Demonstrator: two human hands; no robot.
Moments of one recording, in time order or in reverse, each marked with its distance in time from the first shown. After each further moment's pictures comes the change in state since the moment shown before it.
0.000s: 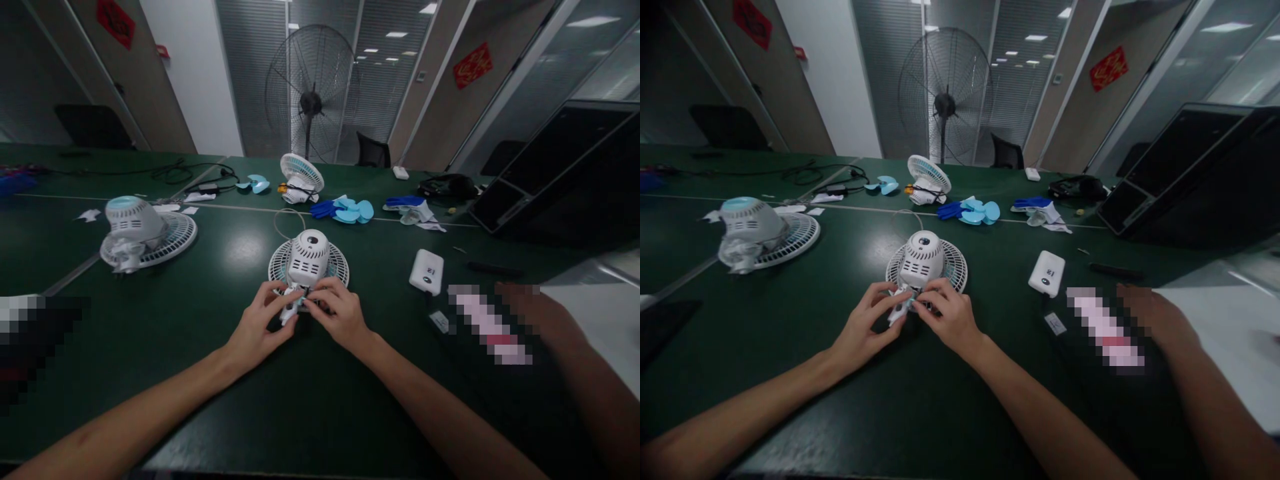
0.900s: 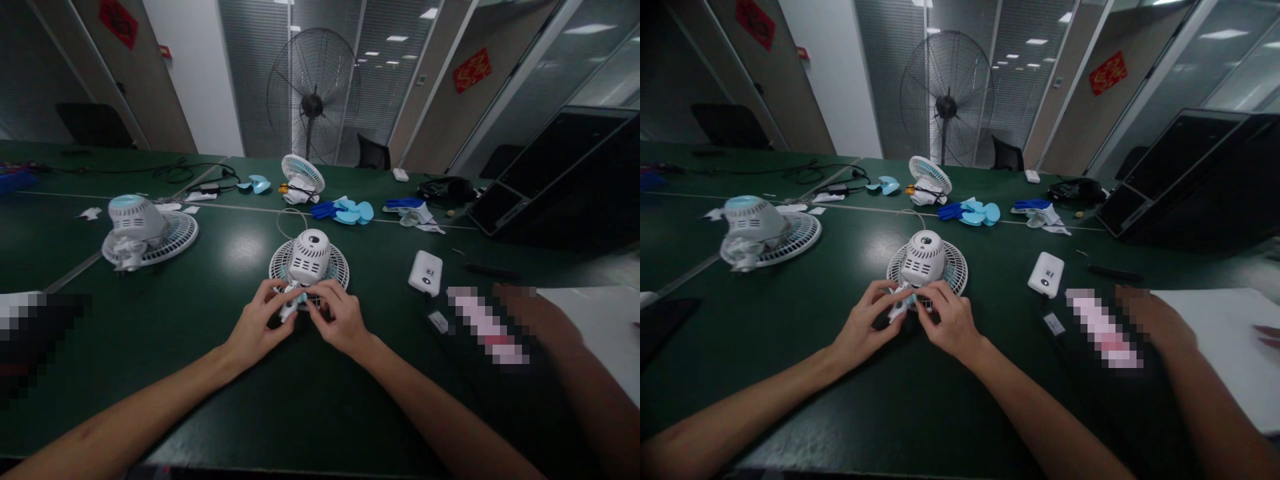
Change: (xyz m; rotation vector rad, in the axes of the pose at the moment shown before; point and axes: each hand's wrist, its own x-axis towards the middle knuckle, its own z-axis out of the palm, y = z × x) left_hand 0.001 0.002 -0.003 0.020 0.003 -0.007; right_hand 0.000 -0.014 -0.002 -0.029 -0.057 0.033
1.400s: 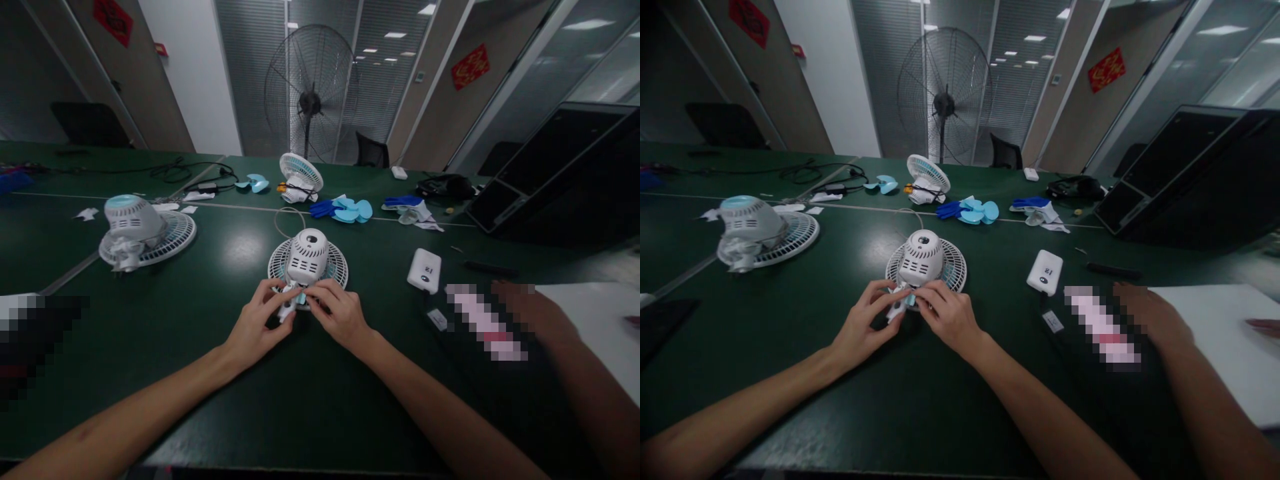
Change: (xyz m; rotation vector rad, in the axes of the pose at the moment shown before) left_hand -0.001 -0.001 0.001 0.004 -0.001 0.000; right_hand 0.002 0.012 -0.002 -0.106 -0.010 -0.113
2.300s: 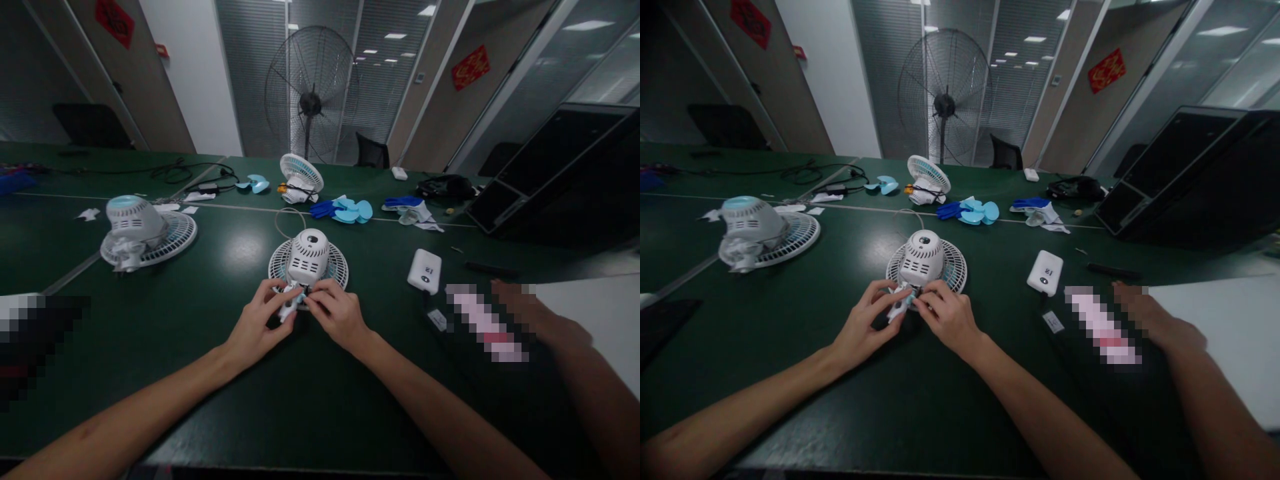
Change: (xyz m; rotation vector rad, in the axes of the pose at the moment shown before) left_hand 0.000 0.000 -0.001 -0.016 -0.017 -0.005; right_hand 0.000 -0.002 0.002 0.016 -0.007 0.044
